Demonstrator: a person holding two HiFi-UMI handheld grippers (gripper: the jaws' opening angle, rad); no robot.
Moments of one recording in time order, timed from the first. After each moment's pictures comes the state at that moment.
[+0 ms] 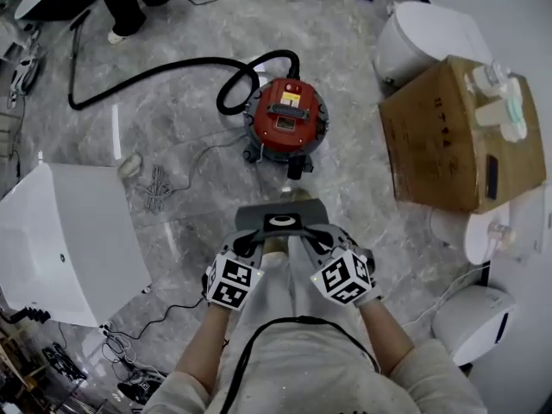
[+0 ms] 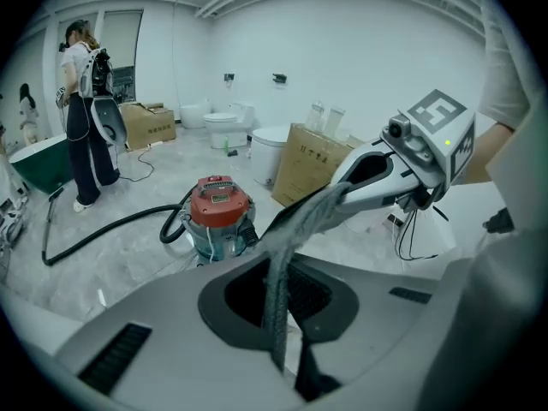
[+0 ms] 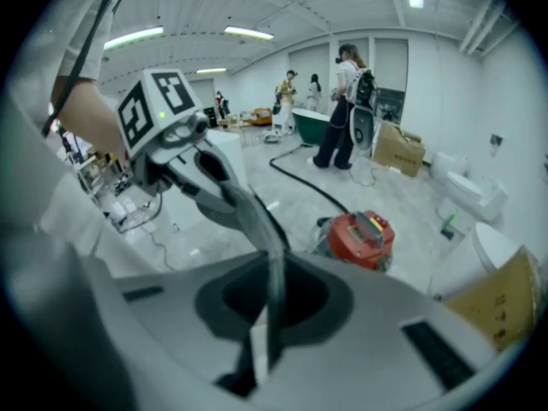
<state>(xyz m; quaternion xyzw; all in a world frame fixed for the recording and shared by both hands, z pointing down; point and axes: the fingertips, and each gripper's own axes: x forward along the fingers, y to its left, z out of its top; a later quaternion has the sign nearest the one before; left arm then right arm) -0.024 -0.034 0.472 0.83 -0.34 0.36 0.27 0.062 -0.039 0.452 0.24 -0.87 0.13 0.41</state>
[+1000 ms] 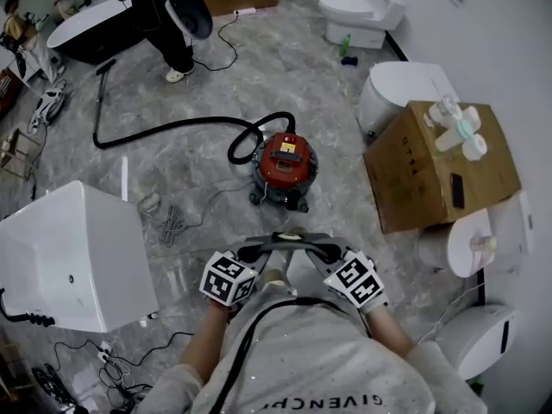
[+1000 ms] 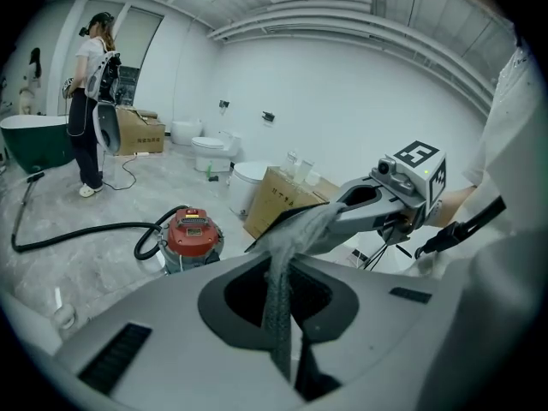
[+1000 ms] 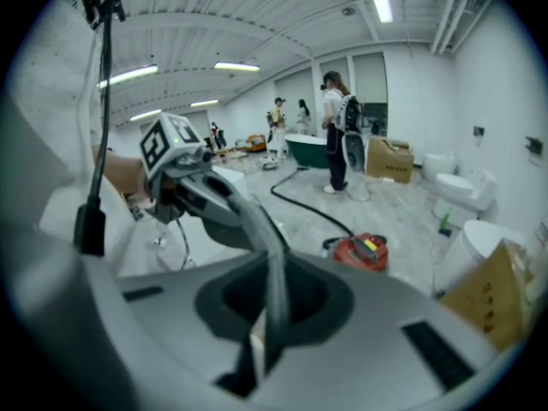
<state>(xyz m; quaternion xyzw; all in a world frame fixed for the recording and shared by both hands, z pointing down) -0.011 -0.005 0.317 0.87 -0.31 0.23 0.30 0.067 0.001 0.298 0.26 -0.90 0.15 0.32</state>
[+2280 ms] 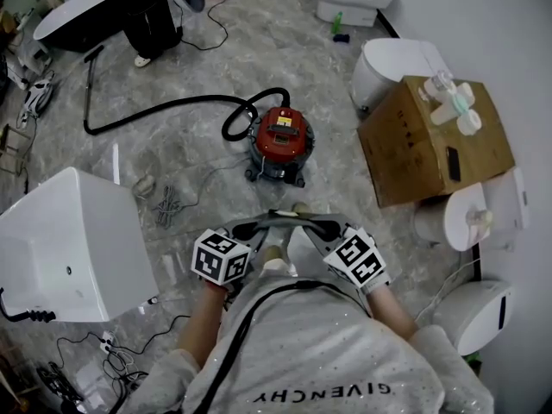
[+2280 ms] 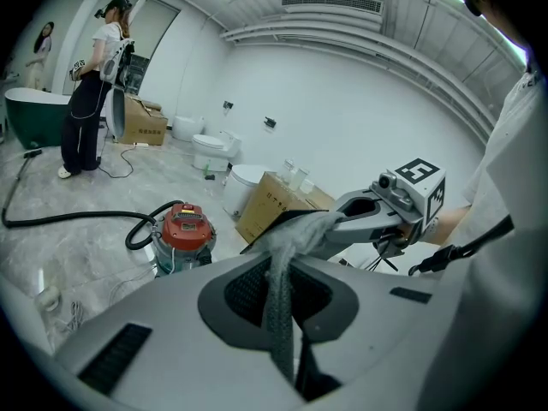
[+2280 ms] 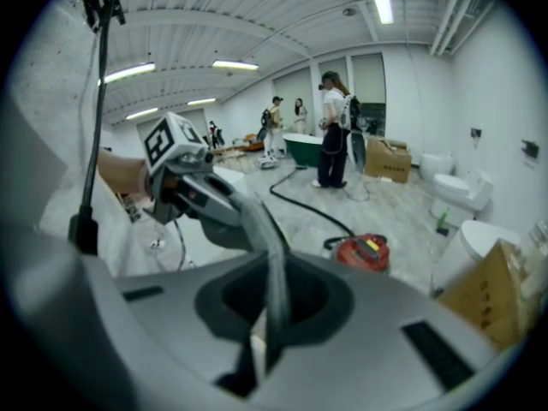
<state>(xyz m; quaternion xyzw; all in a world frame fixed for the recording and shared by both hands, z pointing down) -0.029 0.013 0.302 0.87 -0.29 0.20 0.34 0.047 0.023 0.284 0.27 -0.89 0.16 0.33</state>
